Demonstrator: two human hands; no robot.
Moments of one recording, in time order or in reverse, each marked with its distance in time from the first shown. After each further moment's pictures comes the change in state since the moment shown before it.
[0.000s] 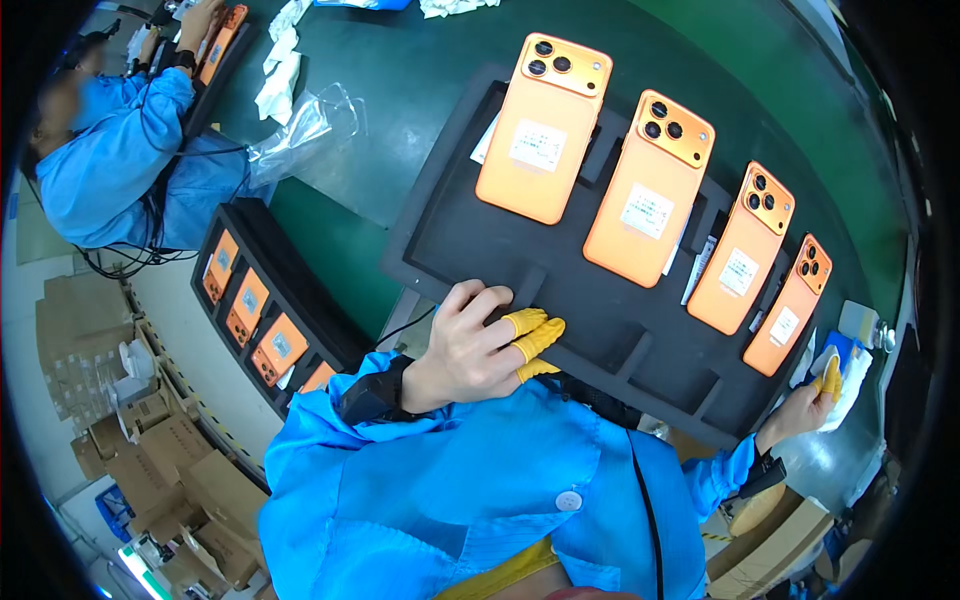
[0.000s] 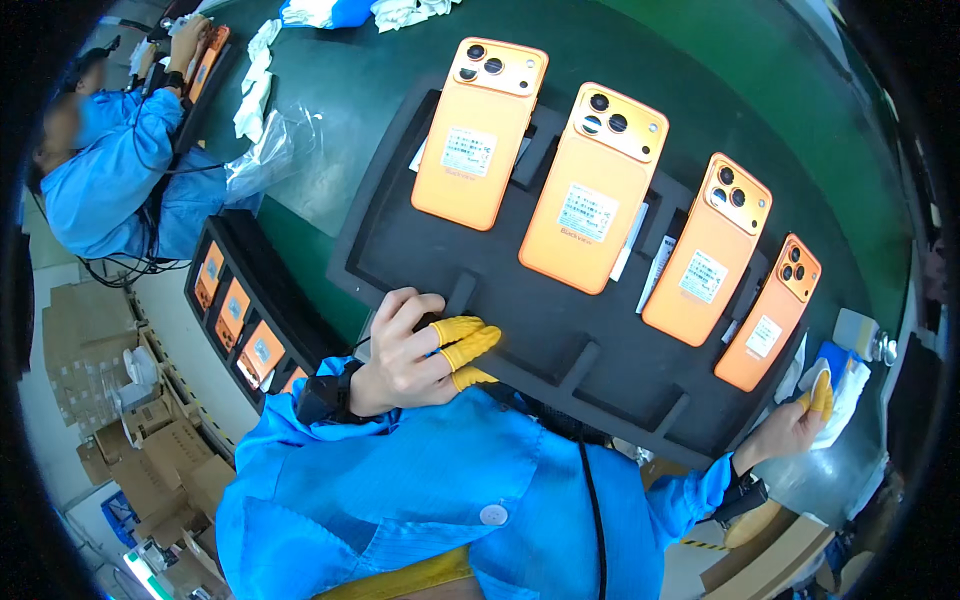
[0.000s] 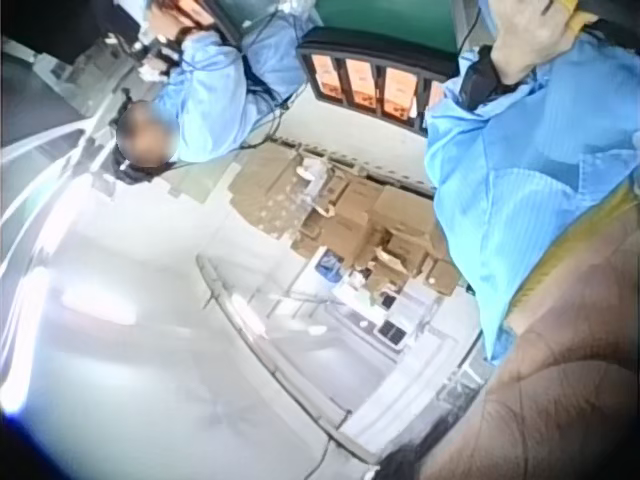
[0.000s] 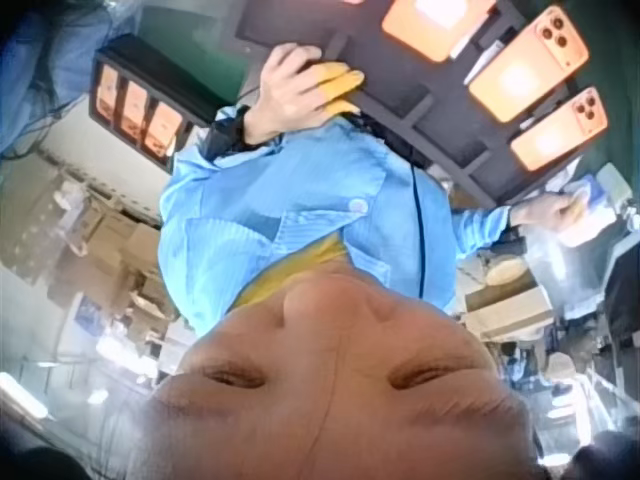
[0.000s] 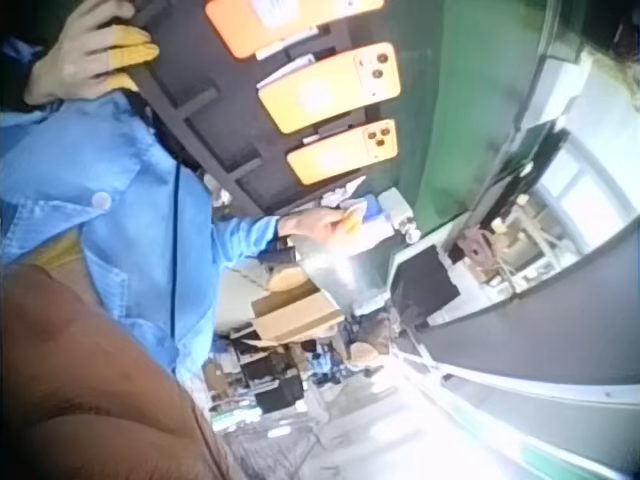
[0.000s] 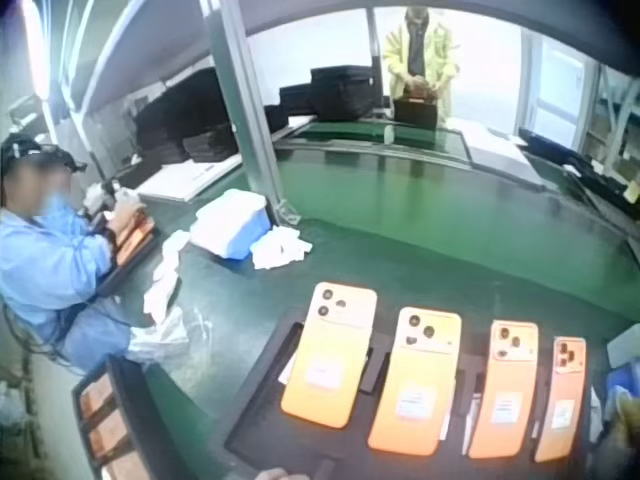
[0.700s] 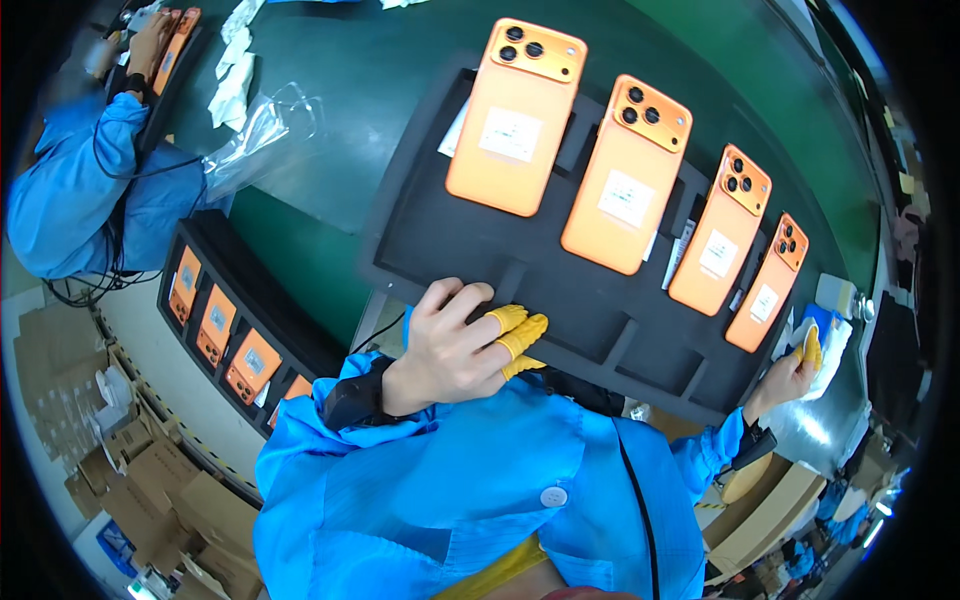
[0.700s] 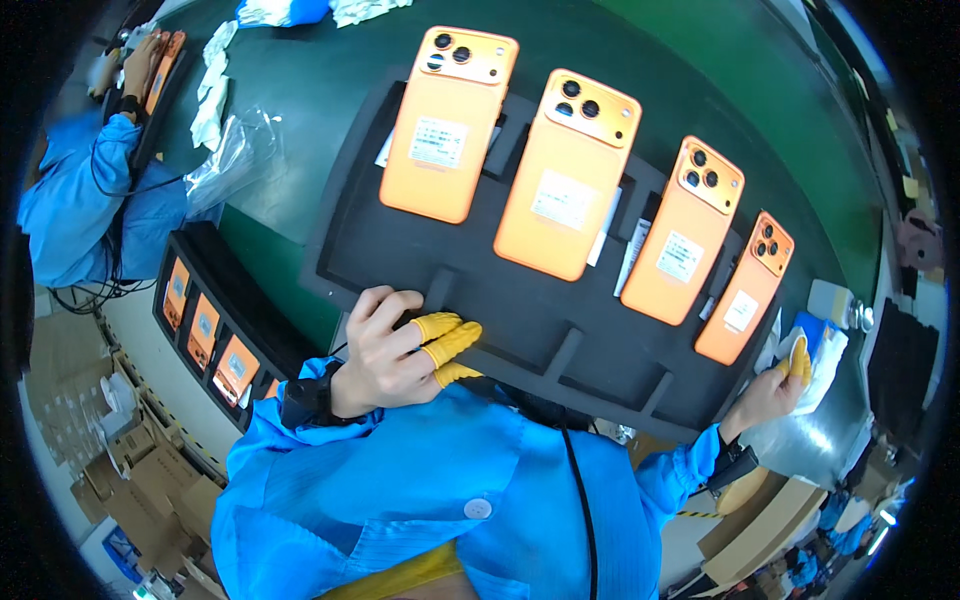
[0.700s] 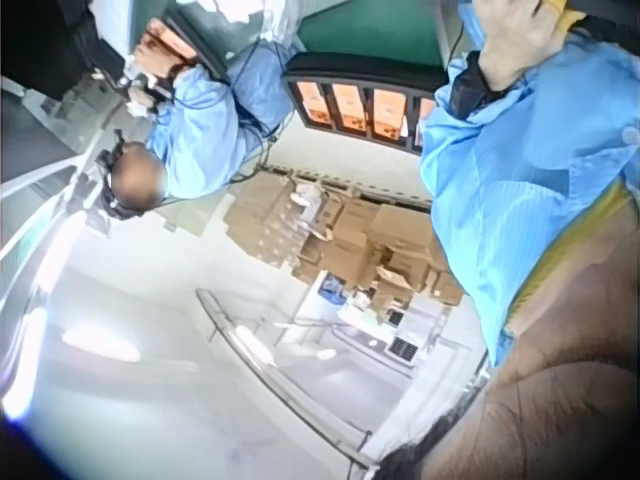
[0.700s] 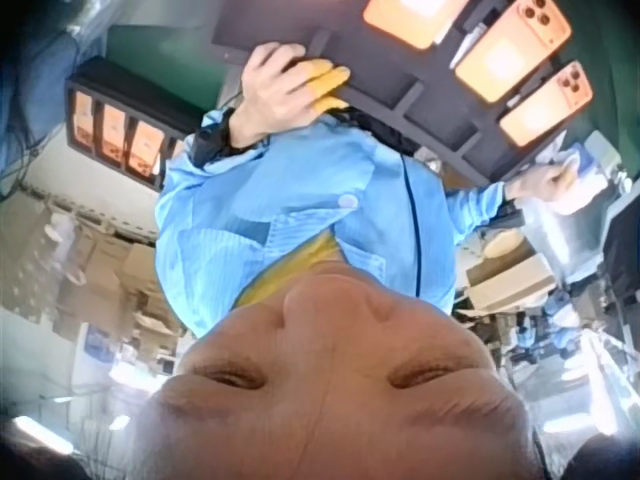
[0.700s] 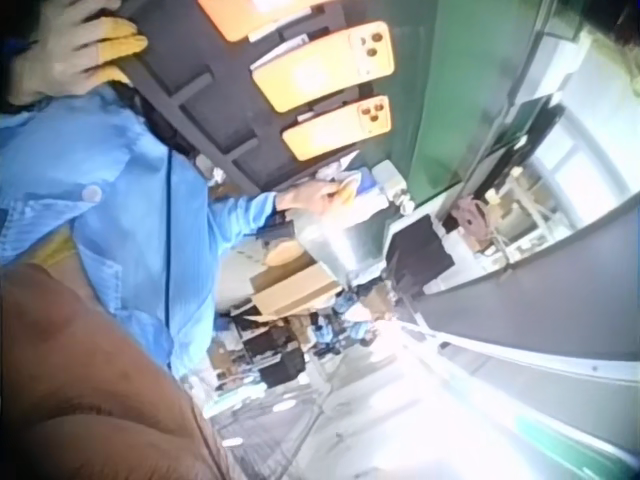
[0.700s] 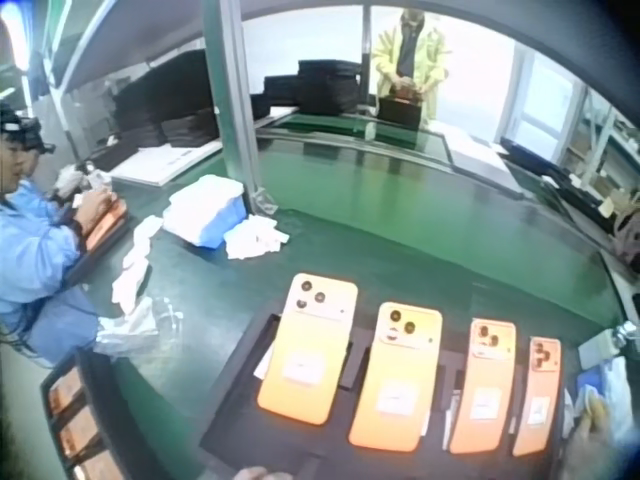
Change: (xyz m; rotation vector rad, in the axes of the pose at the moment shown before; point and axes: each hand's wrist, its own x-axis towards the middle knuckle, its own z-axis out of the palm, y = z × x) left_hand 0.006 -0.007 -0.004 -0.052 0.011 0.014; right_hand -0.003 -0.016 0.001 -0.073 -0.030 -0.064
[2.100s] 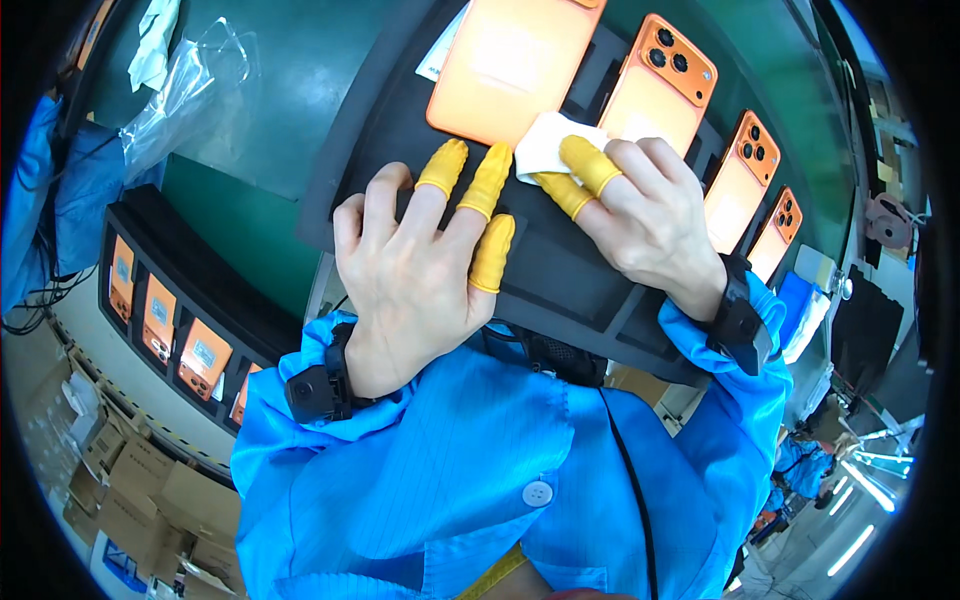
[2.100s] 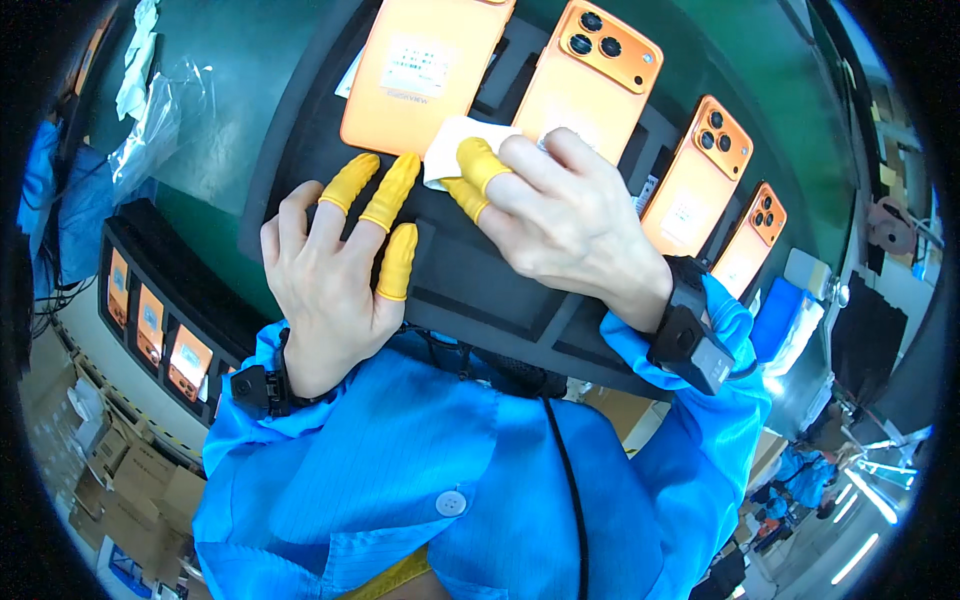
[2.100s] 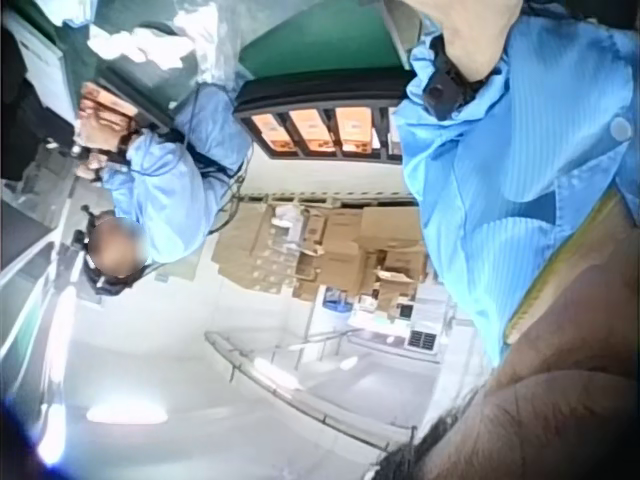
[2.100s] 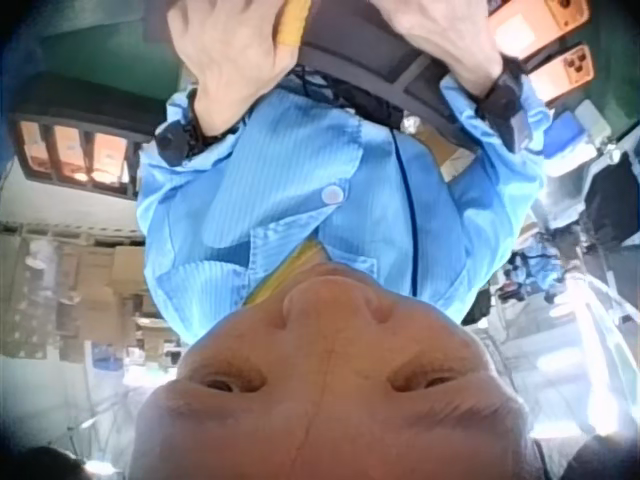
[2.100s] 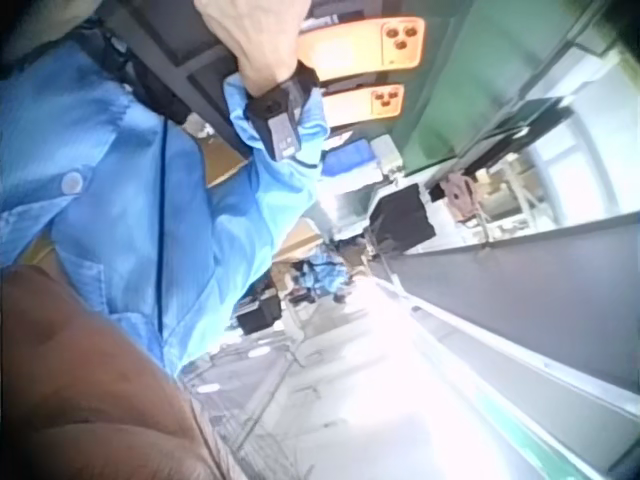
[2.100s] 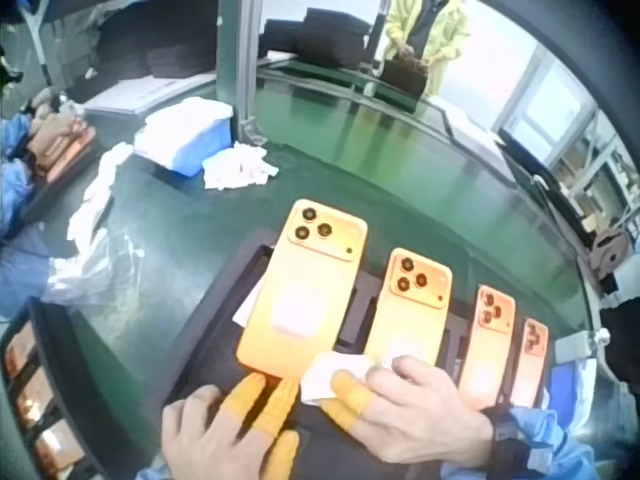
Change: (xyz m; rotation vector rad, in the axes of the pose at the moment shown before) left_hand 0.033 -0.010 -0.006 0.318 -0.105 -0.451; right_hand -0.026 -0.280 0.104 0.377 -0.632 -1.486
